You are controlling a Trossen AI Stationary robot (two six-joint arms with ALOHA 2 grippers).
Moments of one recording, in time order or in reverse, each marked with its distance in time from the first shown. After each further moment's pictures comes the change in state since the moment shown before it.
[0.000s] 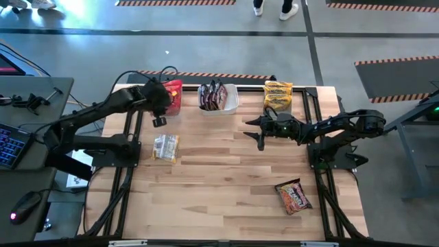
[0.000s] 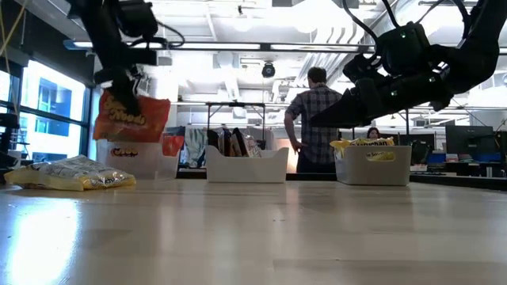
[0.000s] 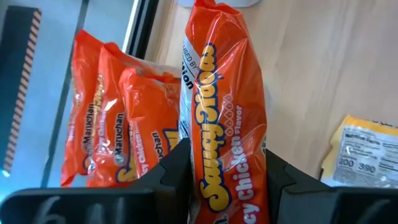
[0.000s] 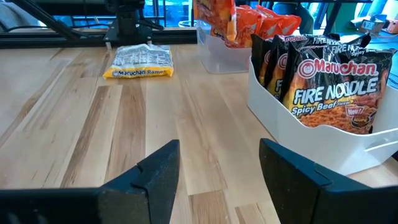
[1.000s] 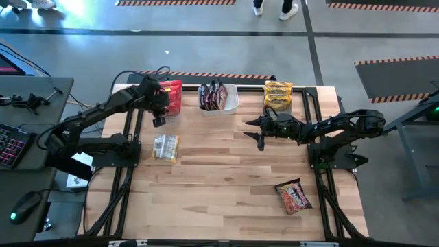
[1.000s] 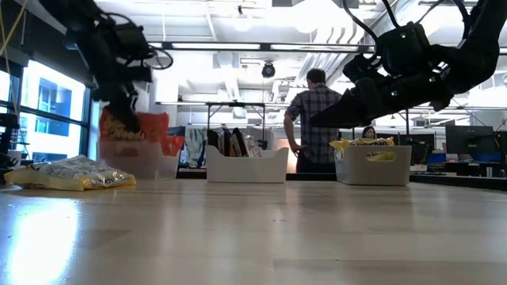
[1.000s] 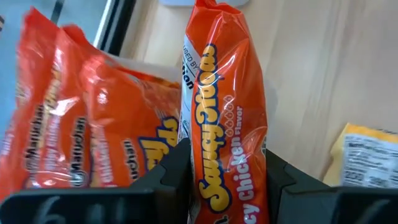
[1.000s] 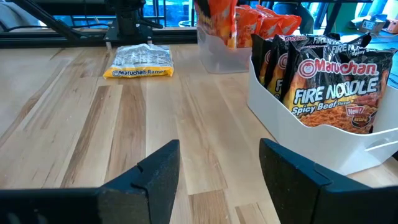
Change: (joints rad) left arm 0.180 0.004 -0.148 0.171 0.235 0.105; right arm 0.000 0.000 0.000 0.000 0.000 0.000
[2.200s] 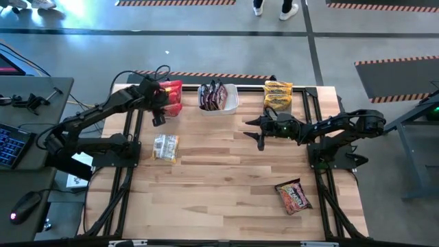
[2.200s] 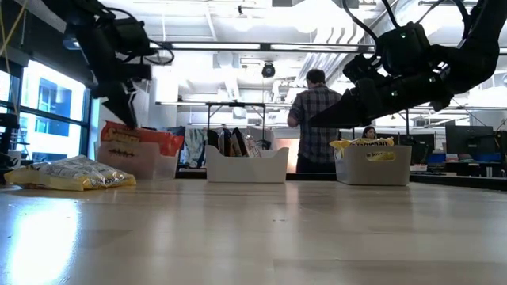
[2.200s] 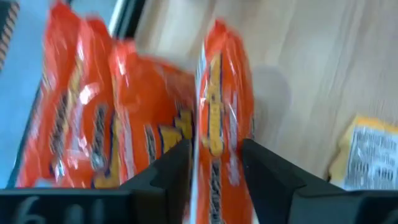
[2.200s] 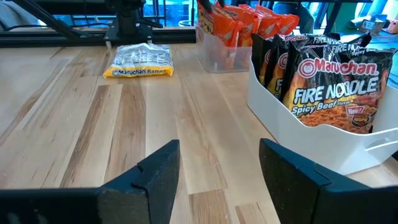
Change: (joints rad) left arm -0.022 -0.011 0.033 -0.057 -0.085 -0.036; right arm 0.000 0.000 0.000 -0.001 0.000 -0.002
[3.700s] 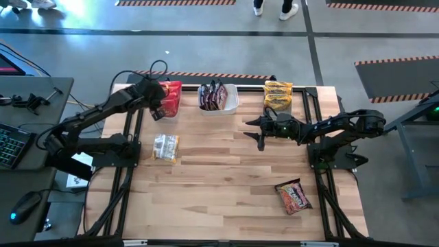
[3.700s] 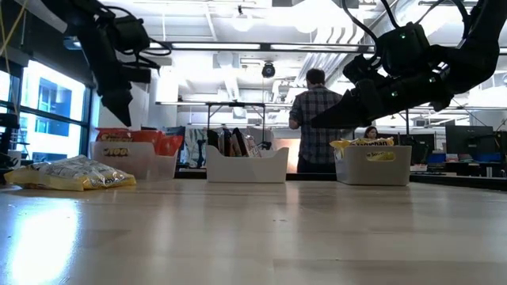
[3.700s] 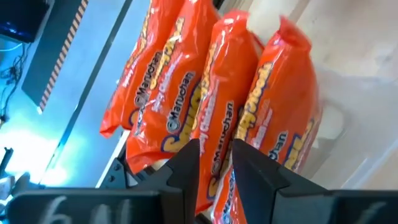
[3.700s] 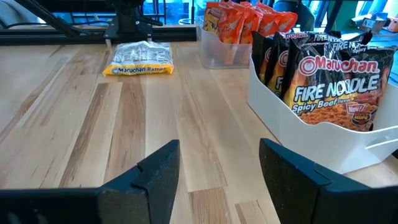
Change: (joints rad) left arm 0.006 -0.004 -0.003 0.056 -0.267 -0.136; right arm 0.000 0.000 0.000 -0.007 0.000 -0.001
